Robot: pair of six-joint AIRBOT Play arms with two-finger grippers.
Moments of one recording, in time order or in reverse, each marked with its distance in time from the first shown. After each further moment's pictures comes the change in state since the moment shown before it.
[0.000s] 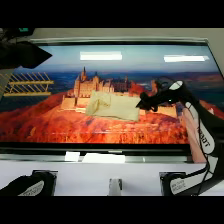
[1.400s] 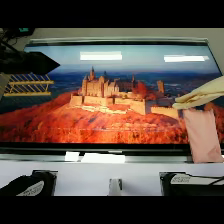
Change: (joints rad) left arm -0.009 -0.032 -0.063 -0.001 -0.010 0.056; right arm -0.725 0.127 0.671 -0.143 0.322 0.318
